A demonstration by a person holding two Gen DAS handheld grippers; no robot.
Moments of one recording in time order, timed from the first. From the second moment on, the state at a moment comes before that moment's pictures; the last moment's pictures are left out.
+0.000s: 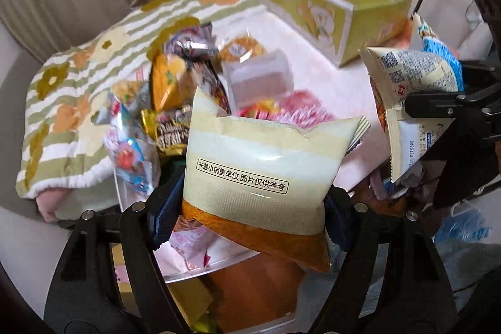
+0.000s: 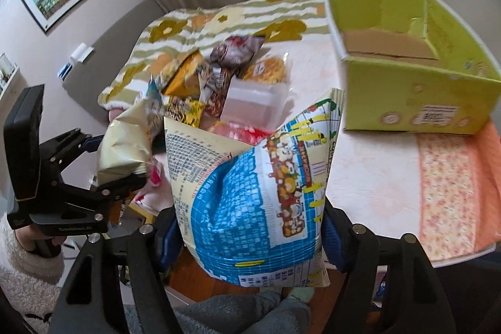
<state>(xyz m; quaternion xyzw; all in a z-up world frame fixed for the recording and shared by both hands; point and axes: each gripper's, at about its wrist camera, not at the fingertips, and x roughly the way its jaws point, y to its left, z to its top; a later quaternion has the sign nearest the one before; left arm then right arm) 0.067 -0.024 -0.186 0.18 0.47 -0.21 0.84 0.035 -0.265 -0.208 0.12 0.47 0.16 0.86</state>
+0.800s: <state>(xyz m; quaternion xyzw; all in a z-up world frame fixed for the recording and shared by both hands) 0.201 -0.226 -0.097 0.13 0.40 -0.23 0.88 0.125 -0.445 -0.131 0.10 0.39 0.11 0.91</state>
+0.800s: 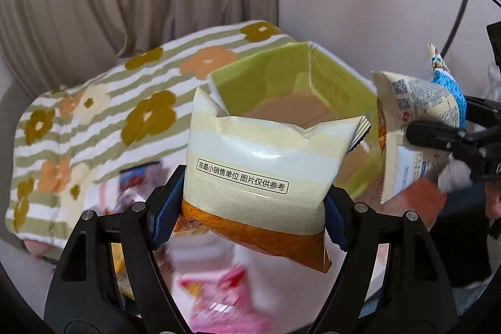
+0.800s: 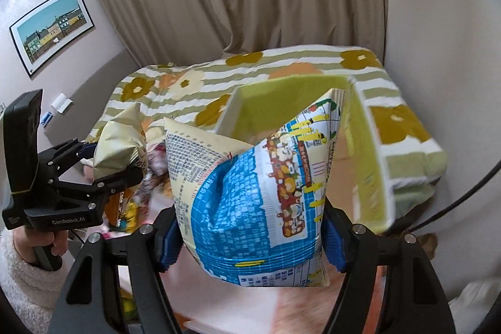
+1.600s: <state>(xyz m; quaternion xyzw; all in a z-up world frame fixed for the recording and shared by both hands) 0.305 -0.340 -0.166 0.18 0.48 -0.20 0.83 0.193 -0.526 -0.153 0.12 0.43 0.08 0.89</state>
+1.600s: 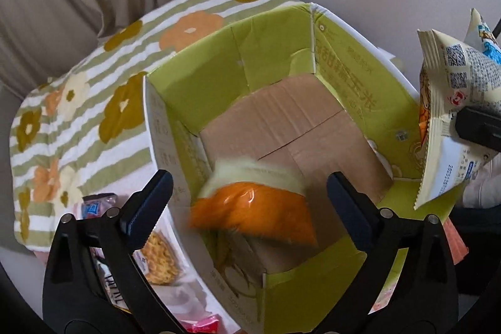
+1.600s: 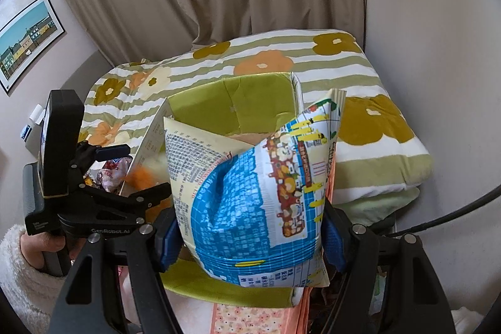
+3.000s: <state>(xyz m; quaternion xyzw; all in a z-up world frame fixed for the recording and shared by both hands) 0.264 -0.267 -0.136 0.13 0.48 -0.16 0.86 0.212 -0.466 -0.193 0.07 0.49 0.11 0.86</state>
